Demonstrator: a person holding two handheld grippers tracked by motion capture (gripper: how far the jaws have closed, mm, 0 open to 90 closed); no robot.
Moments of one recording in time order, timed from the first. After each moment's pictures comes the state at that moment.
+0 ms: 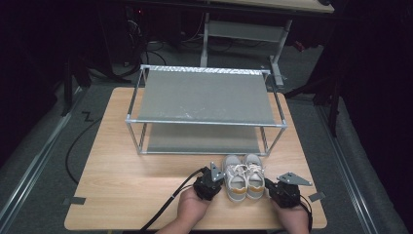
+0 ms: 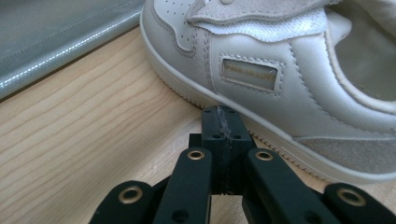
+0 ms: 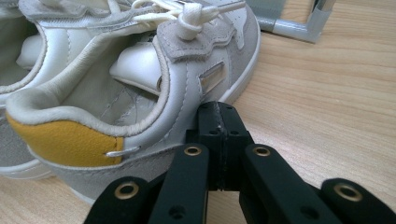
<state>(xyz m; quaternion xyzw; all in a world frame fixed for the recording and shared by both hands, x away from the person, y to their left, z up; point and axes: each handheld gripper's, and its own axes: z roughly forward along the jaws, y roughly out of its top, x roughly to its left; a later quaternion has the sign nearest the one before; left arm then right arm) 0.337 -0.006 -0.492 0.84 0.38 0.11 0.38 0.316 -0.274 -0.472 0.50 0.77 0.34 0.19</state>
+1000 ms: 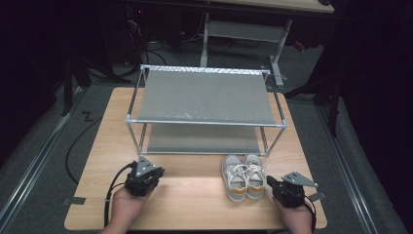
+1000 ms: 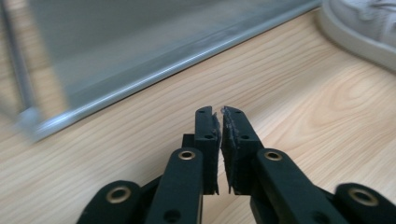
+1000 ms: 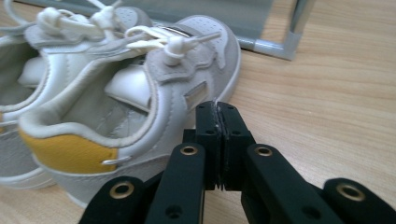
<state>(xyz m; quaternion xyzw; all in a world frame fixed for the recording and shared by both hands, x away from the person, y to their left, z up) 0.318 0.190 -0.463 0.78 0.46 0.17 0.38 0.313 -0.281 -0.463 0.50 0.76 0.35 0.21</state>
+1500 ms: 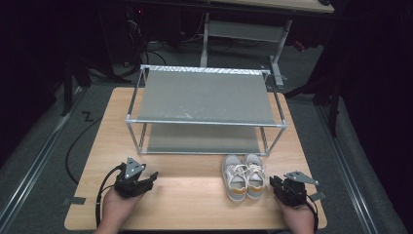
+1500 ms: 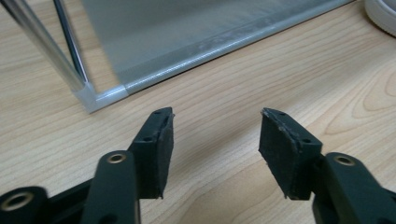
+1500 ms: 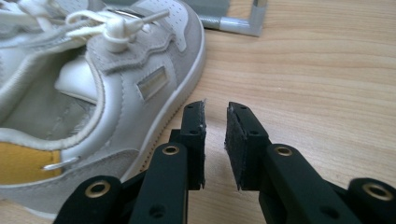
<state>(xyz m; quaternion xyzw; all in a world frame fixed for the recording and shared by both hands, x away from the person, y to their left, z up) 0.318 0.206 -0.471 0.78 0.47 0.19 0.38 0.317 -0.285 -0.465 0.56 0.74 0.31 0.21</state>
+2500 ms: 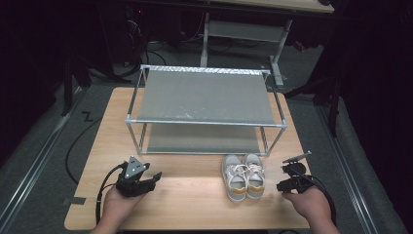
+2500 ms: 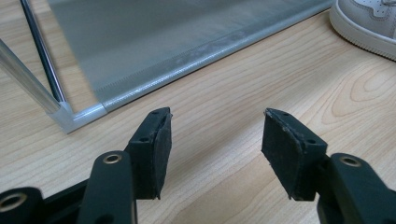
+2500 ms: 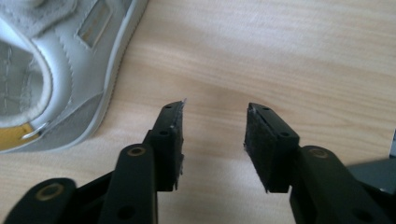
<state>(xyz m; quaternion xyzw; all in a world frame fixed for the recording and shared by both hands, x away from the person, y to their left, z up) 0.319 0.202 -0.466 0.78 0.44 0.18 0.40 0.356 -0.281 -0.417 0.63 0.77 0.04 0.07</state>
